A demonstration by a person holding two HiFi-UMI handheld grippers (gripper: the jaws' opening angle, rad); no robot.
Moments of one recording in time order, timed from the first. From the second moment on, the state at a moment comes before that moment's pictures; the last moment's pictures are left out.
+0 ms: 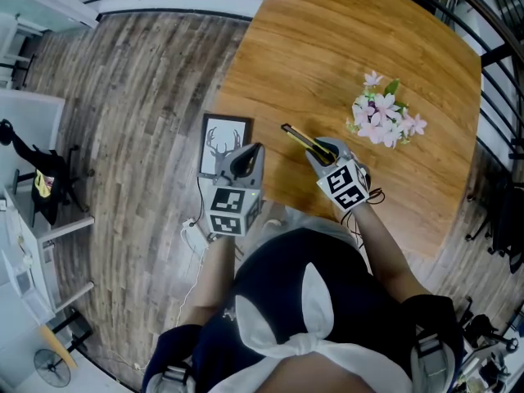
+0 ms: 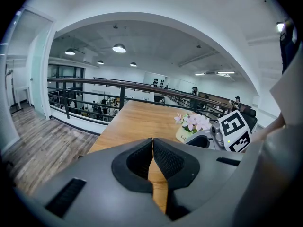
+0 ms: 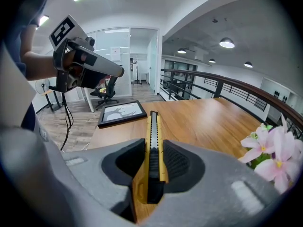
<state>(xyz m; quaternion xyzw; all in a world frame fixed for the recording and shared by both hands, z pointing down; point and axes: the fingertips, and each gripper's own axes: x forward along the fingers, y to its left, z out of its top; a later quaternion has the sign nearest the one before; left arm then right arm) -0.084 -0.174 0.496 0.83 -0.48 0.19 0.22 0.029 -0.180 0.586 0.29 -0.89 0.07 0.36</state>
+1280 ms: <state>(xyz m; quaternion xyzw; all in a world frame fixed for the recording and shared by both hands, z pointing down) -0.074 -0.168 0.508 0.83 -0.47 0.20 0.22 0.026 -0.183 0.641 0.26 -0.88 0.09 0.39</state>
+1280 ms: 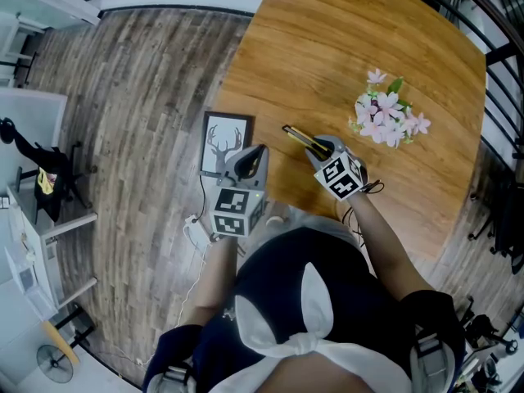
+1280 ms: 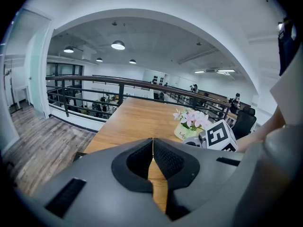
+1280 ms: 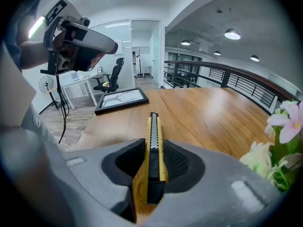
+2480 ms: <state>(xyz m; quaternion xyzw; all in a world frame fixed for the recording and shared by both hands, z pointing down) -0.071 -0.169 0.509 0.83 -0.46 0.21 0.22 0.028 -0.178 0.674 0.23 -0.87 0.10 0.42</state>
